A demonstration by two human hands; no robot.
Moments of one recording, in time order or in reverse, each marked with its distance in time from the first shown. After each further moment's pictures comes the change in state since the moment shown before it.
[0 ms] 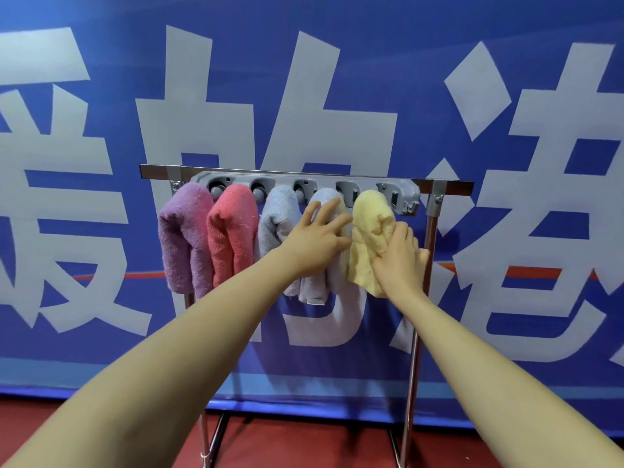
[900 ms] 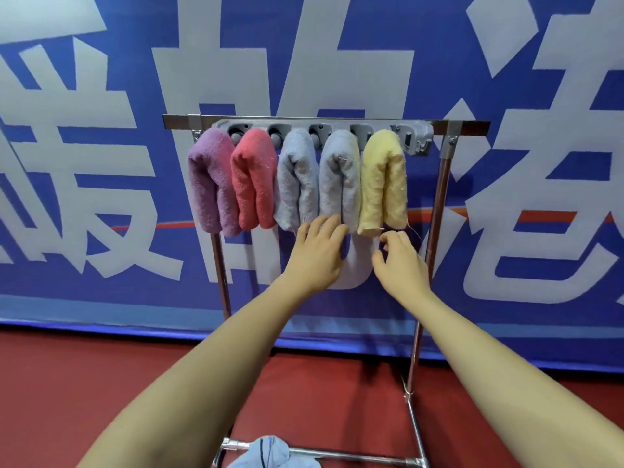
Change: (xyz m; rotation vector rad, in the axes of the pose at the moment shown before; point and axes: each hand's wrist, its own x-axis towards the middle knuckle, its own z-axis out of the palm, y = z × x) left_hand -0.098 0.085 0.002 -0.337 -0.166 -0.418; right_hand -0.110 0.014 -0.012 0.118 -0.334 -0.055
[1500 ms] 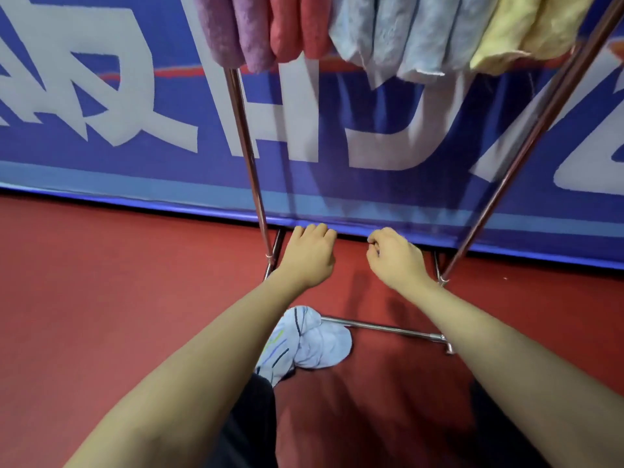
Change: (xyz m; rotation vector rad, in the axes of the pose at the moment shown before) left_hand -0.178 -0.055 0.133 -0.046 -0.578 -0.182; right_hand -0.120 0.007 0.186 -0.068 -0.504 0.042
